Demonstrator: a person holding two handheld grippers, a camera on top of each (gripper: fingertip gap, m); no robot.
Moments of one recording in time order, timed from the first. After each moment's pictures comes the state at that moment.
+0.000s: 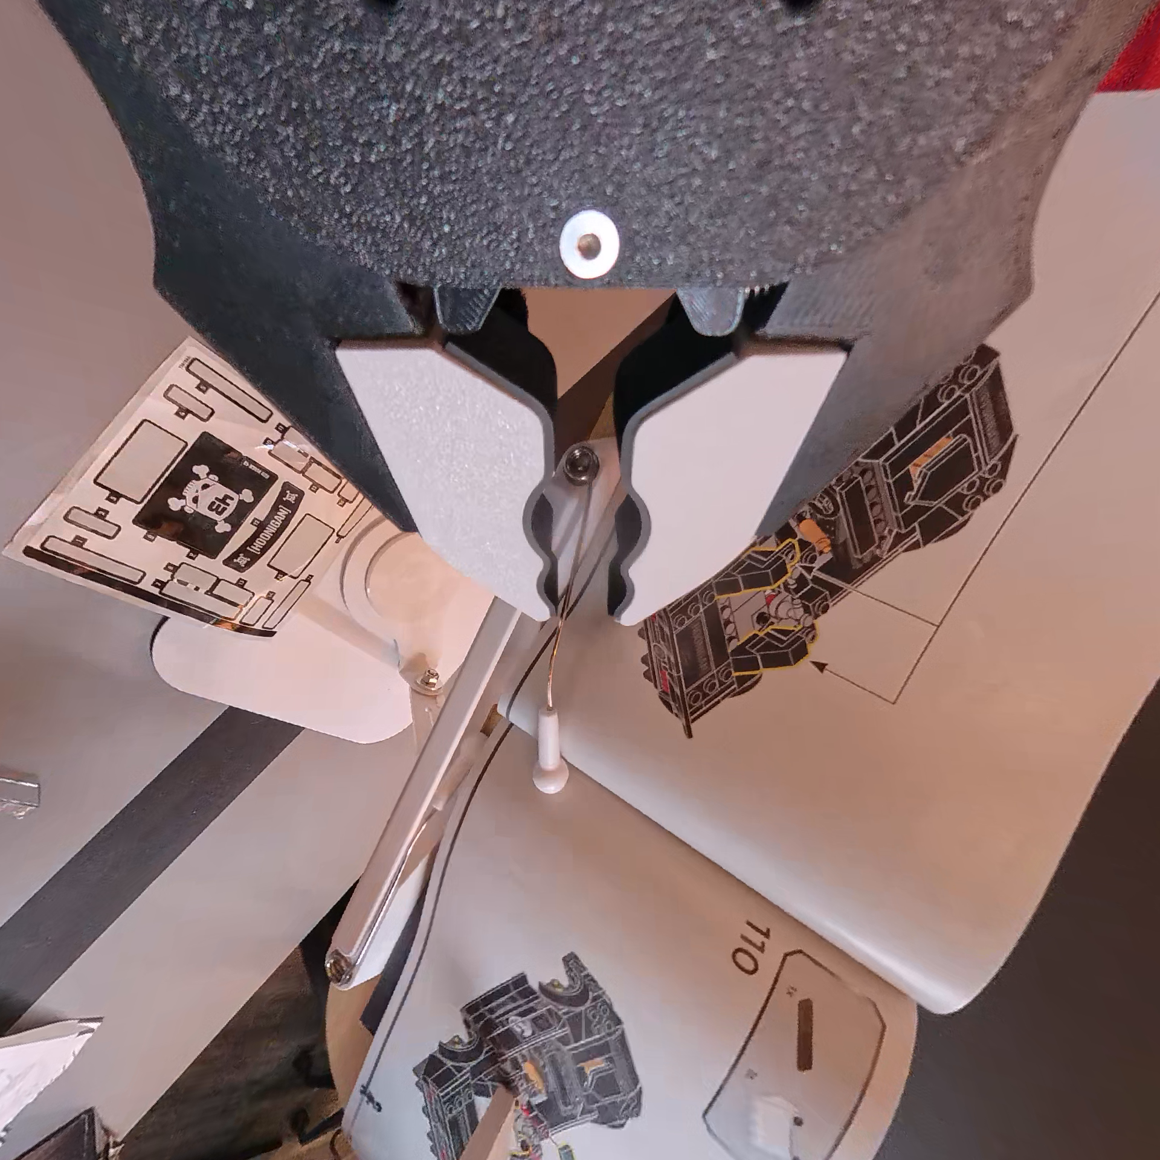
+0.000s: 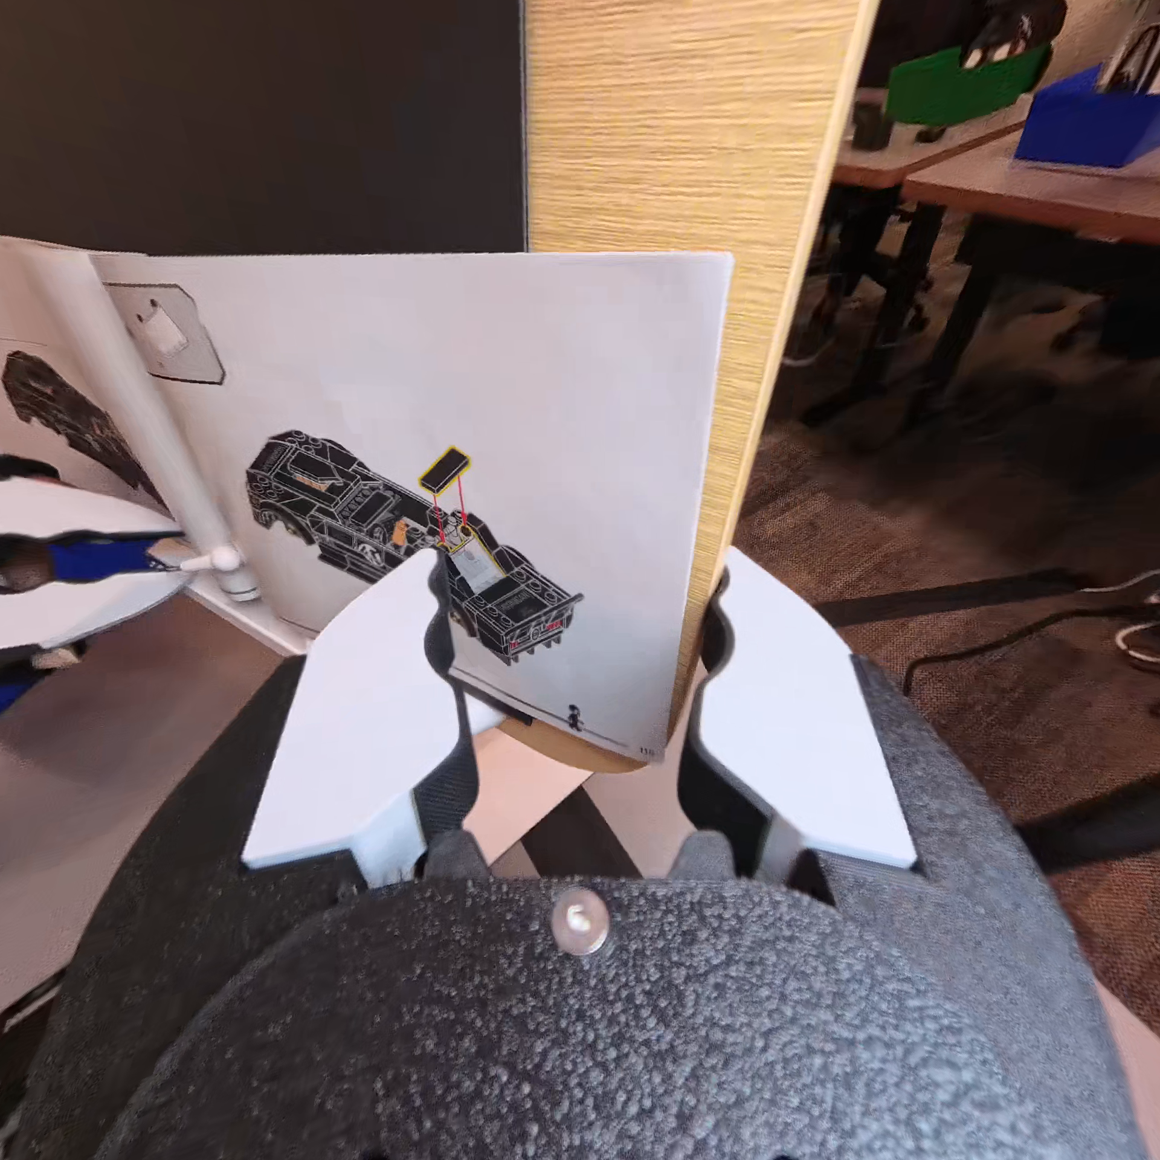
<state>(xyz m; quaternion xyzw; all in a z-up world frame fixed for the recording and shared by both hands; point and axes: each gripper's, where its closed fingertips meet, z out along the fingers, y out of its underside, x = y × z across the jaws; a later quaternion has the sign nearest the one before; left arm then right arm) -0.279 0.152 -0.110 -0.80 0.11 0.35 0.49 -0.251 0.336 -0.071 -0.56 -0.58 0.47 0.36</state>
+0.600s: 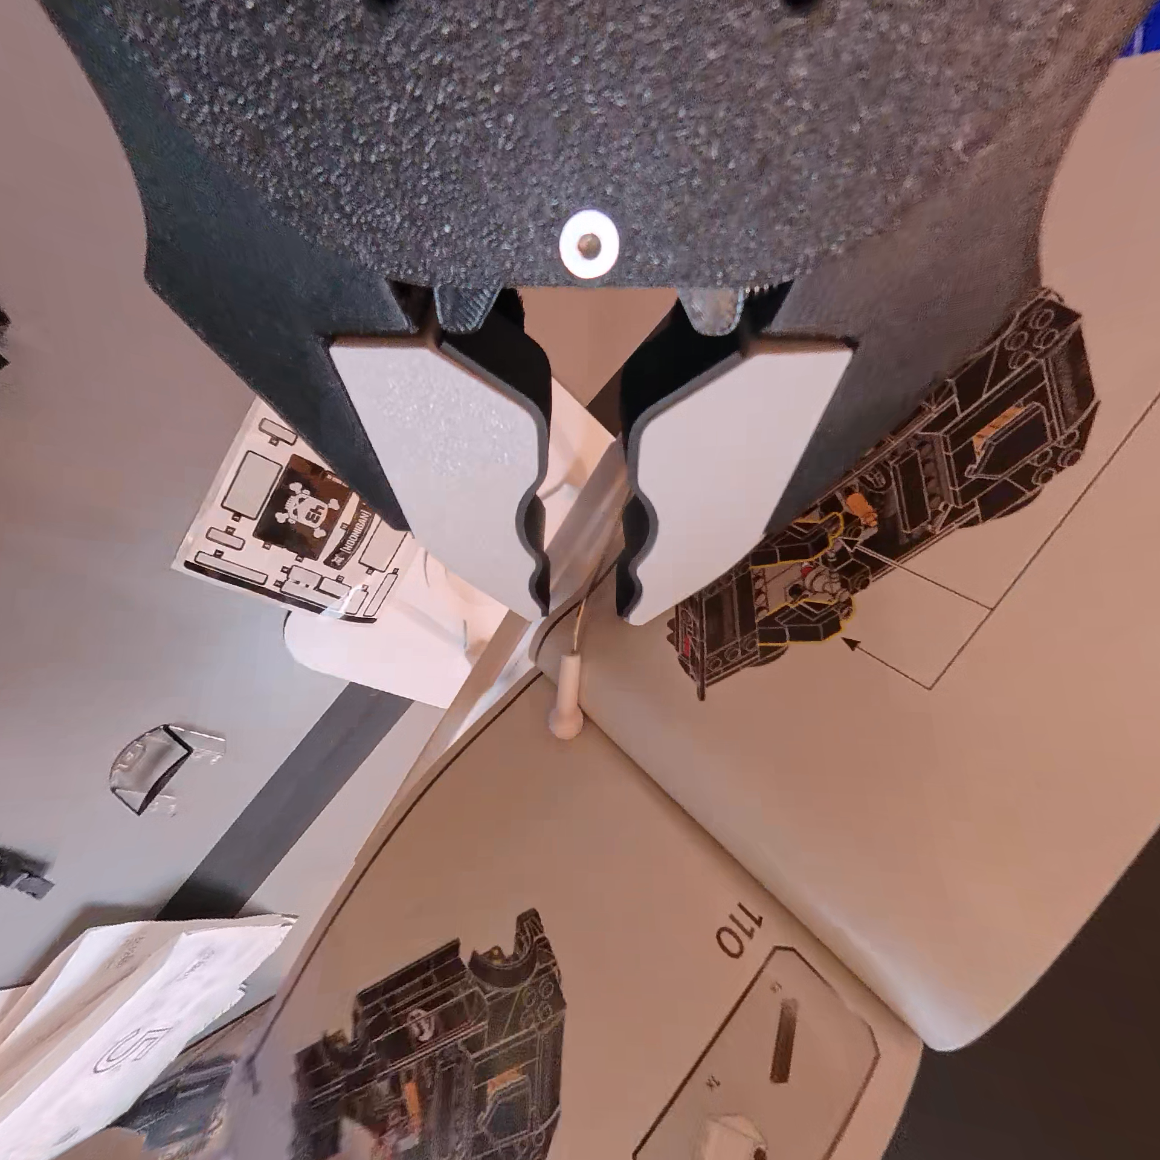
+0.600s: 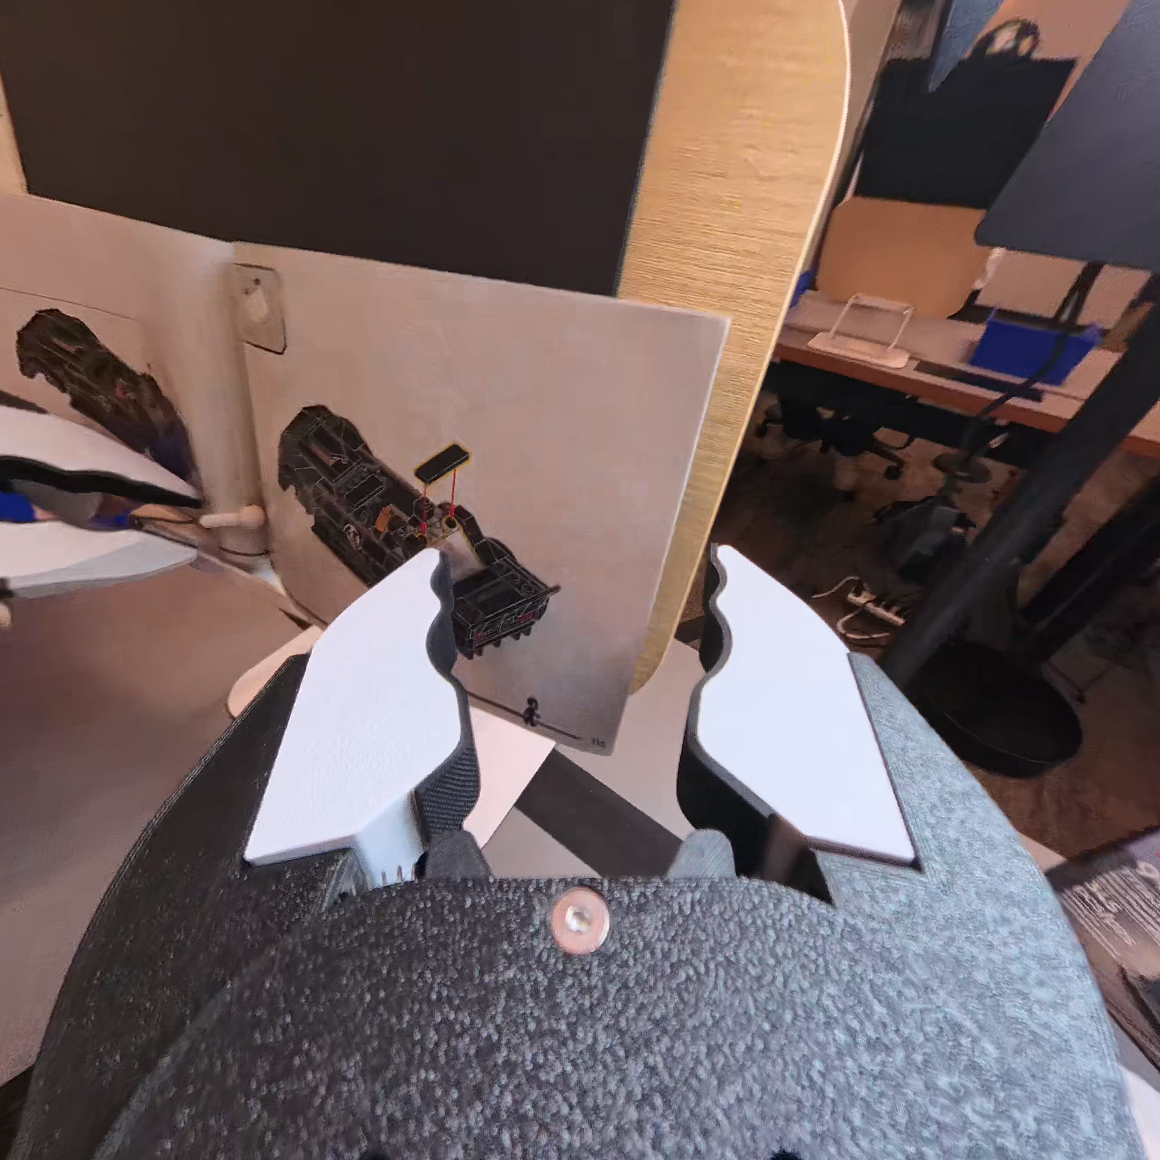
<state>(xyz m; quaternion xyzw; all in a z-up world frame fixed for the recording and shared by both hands) -0.282 0.157 -0.108 -0.83 0.14 0.20 0.51 -0.182 0.301 -0.054 -0.58 -0.49 0.38 0.54</state>
